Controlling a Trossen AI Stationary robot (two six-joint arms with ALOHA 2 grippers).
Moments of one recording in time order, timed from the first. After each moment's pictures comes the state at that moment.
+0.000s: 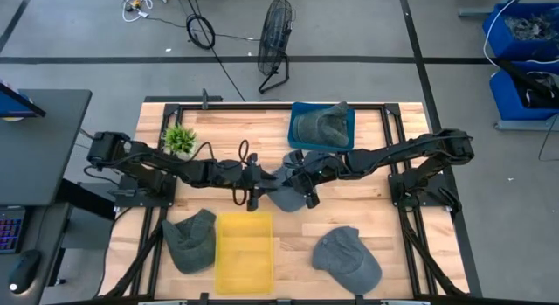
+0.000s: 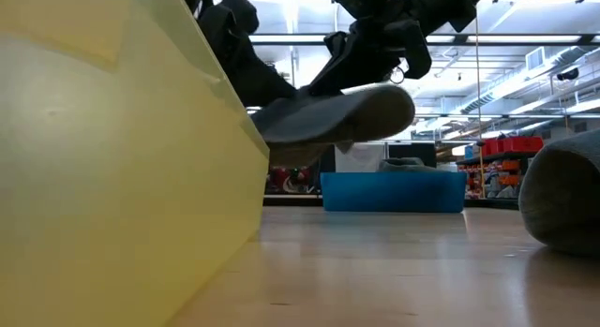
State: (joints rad) left arm -0.07 1.50 0.64 0.51 -0.12 -0.04; right arm 0.05 1.57 0.99 -0.04 -0.02 -0.52
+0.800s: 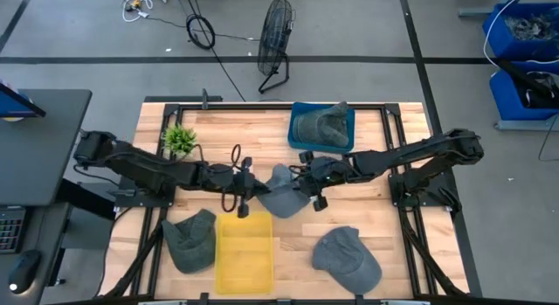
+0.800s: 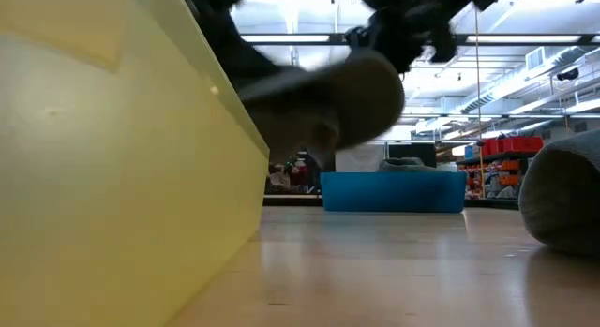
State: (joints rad) left arm -0.16 1.35 0.66 0.35 -0.15 -0.02; right arm 0.10 1.48 0.99 -0.22 0.10 -0.40
